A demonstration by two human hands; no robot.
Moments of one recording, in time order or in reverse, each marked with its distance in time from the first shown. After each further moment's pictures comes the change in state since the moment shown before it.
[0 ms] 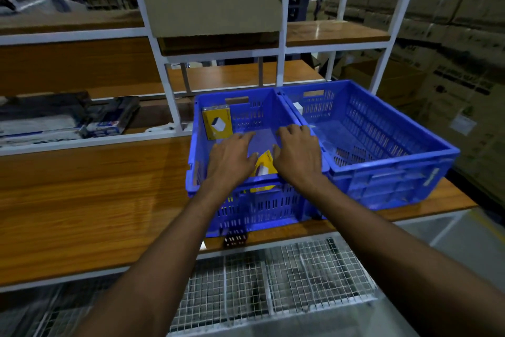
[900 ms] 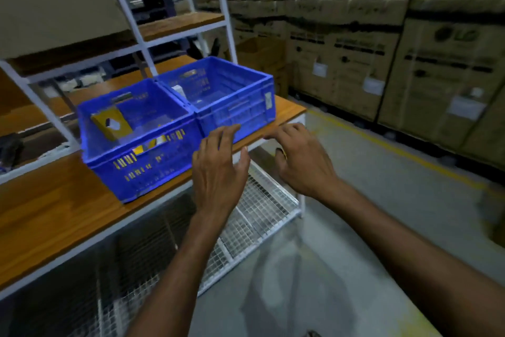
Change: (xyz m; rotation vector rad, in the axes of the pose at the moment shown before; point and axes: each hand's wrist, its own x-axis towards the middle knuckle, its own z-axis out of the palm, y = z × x) left_hand -0.289 0.235 -0.032 -0.290 0.404 0.375; right_hand -0.363 0.137 -0.169 0.127 0.256 0.102
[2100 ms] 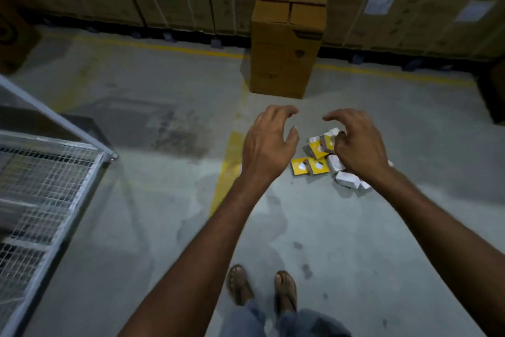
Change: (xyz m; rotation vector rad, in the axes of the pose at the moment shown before) left_hand -0.380 0.614 0.055 -0.885 -0.729 0.457; right_hand -0.660 0.219 -0.408 -0.418 0.104 1.017
